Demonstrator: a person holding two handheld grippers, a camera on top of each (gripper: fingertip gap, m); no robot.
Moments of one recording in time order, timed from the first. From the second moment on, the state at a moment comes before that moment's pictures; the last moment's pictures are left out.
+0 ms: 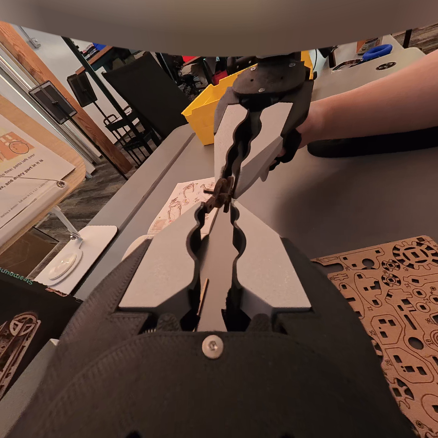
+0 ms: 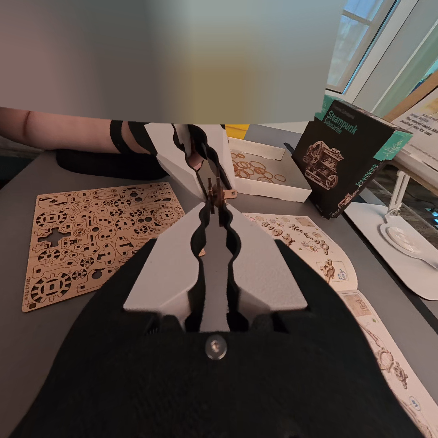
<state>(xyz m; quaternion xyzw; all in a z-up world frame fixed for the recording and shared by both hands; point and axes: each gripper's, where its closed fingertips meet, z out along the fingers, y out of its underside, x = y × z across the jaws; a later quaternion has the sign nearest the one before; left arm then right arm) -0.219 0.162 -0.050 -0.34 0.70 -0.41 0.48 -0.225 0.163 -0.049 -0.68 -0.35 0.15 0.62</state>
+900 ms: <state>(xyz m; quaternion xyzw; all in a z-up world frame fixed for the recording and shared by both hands) -0.221 0.162 -0.044 -0.34 0.68 -0.44 0.47 -0.221 0.163 -0.037 -0.66 -0.35 0.10 0.66</state>
